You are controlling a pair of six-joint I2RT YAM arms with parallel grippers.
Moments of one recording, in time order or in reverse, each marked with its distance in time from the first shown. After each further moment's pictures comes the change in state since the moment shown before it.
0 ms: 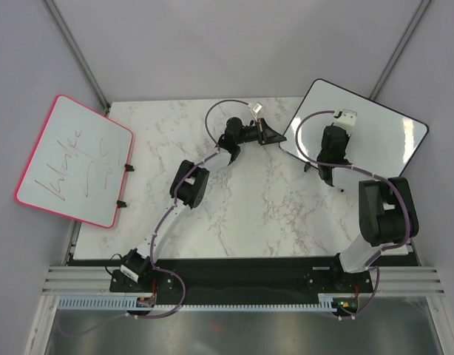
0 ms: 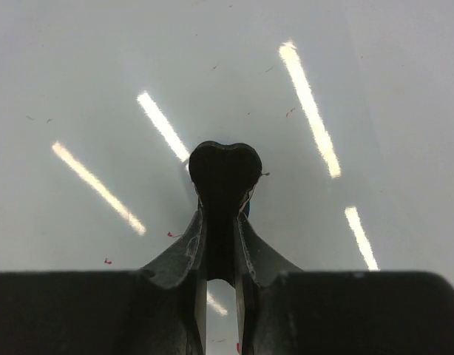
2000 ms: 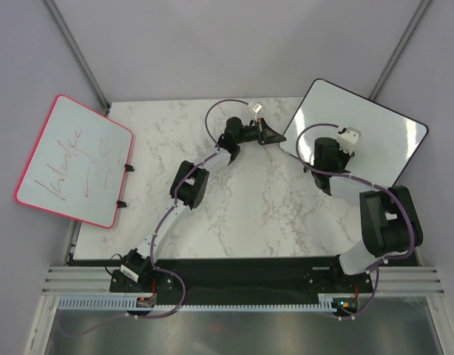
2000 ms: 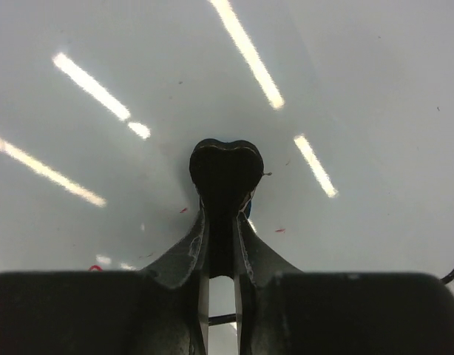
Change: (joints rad) left arm 0.001 0.020 0.039 -0.018 0.013 0.000; right arm 0.031 -0.123 -0.127 -0.218 0.238 0.267
